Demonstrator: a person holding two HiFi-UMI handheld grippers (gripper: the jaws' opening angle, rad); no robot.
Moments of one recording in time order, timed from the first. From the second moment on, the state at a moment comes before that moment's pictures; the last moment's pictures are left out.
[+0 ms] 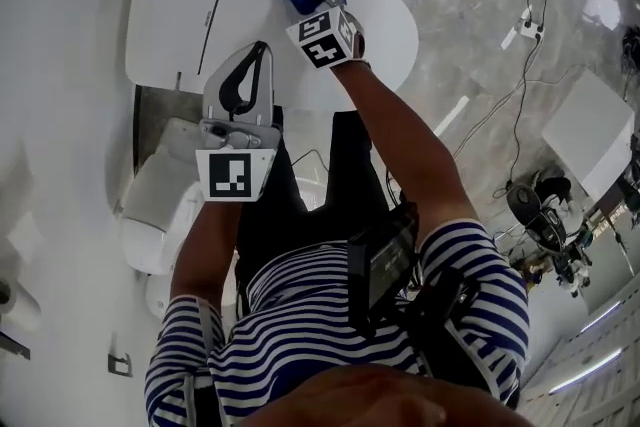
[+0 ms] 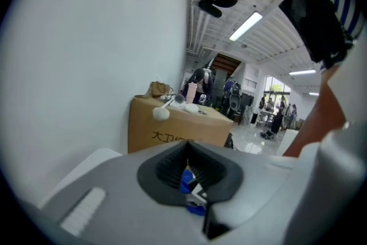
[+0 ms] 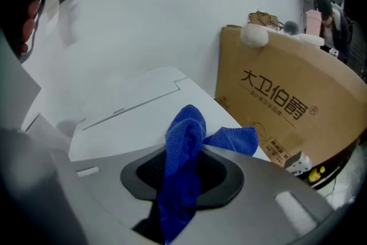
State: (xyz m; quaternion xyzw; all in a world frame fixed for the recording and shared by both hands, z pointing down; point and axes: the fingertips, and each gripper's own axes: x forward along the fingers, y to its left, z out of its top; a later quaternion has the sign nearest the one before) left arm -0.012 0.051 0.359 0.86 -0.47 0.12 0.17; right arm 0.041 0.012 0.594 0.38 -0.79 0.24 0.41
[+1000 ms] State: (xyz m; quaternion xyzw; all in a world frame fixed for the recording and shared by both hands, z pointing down) left arm 0.207 0.094 0.346 0.91 -0.35 0.14 0.15; right arm 0.303 0.141 0.618 0.50 -0.70 0.33 0.39
